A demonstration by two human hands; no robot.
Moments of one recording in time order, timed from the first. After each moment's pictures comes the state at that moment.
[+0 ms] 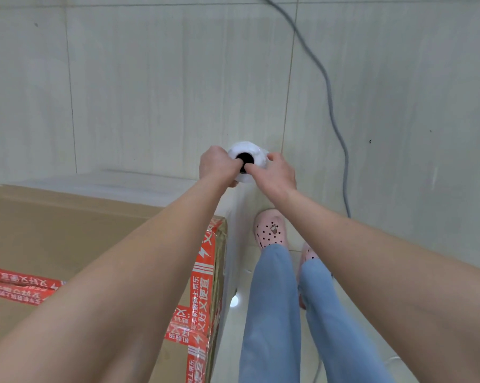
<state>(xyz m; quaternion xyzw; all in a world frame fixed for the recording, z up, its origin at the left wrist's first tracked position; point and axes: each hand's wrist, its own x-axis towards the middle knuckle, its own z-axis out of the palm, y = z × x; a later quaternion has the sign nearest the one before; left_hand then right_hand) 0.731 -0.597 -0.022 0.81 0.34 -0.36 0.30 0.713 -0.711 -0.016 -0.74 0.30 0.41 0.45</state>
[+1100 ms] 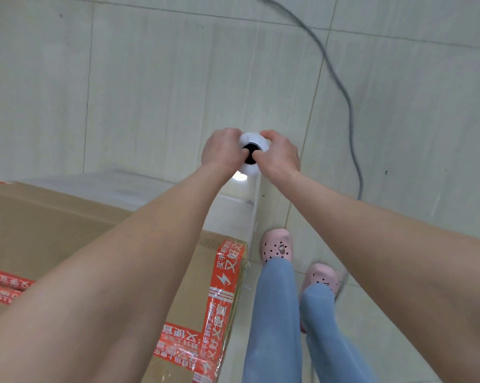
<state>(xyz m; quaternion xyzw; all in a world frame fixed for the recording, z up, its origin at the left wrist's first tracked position) 0.792 -0.542 -0.025 0.91 0.19 -0.31 0.21 0.790 -0.653 -0.014 -0.81 0.20 0.37 0.41</state>
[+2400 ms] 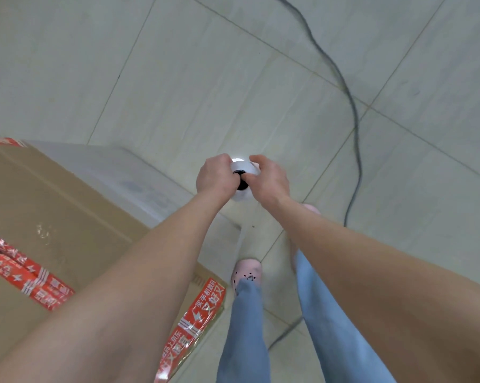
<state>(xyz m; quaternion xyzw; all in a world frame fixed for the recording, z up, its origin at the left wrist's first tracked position) 0.821 -0.494 -0.018 0.83 0.42 -0.28 0.25 0.866 -0.595 -0.011 -0.81 0.03 0.48 0.33</state>
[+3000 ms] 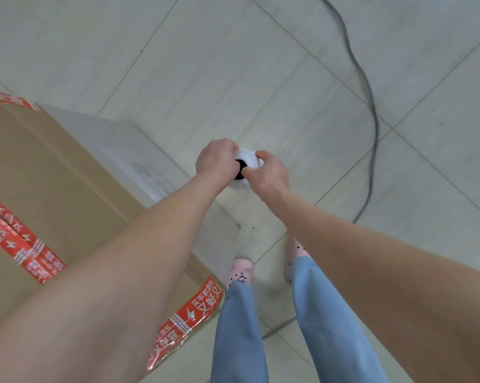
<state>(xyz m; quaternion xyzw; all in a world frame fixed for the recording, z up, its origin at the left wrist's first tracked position) 0.828 -0.452 -0.023 0.81 0.43 -0.30 0.25 0.872 -0.553 -0.015 -0.80 0.00 0.51 0.31</state>
